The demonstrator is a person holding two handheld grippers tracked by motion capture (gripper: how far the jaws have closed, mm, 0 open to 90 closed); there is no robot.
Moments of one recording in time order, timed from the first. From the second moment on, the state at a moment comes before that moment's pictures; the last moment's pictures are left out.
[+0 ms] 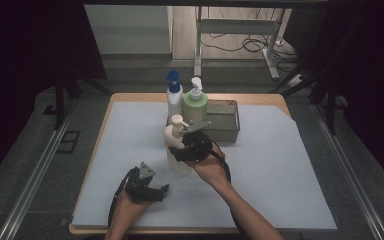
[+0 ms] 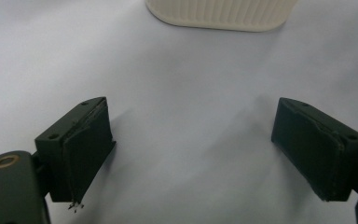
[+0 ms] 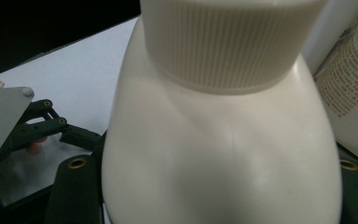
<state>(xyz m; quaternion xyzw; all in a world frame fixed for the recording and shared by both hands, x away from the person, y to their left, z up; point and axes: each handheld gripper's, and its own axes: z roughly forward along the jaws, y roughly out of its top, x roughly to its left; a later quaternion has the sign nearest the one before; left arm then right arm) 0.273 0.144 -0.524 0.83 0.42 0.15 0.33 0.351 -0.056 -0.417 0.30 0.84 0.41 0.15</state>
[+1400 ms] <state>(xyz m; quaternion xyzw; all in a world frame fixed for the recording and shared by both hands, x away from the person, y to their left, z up) 0.273 0.144 -0.523 0.83 0.42 0.15 0.33 0.345 -0.117 -0.354 0.31 0.85 0.41 0.14</state>
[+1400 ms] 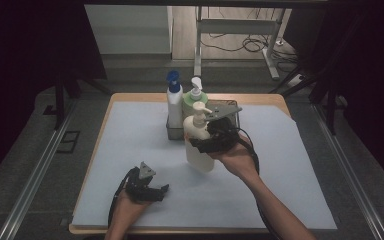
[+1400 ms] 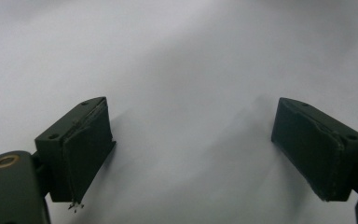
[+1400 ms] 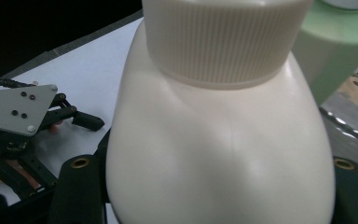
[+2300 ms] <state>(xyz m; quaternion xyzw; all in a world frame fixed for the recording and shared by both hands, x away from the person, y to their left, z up) 0.272 0.143 -0.524 0.83 0.43 0.15 0.34 0.372 -0.175 -0.320 0.37 0.82 0.39 0.20</state>
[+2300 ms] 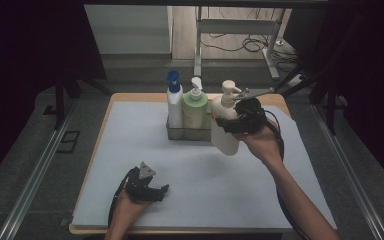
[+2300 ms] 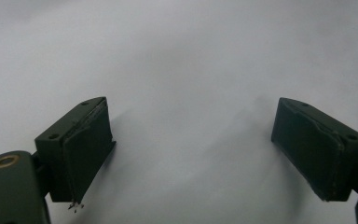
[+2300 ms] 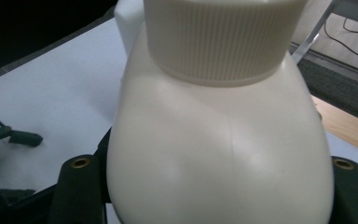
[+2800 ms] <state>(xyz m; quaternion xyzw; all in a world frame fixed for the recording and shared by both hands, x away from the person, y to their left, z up) 0.273 0.144 -0.523 0.83 0.42 0.15 0.33 0.399 -0.176 -0.318 0.39 0.80 0.40 0.22</state>
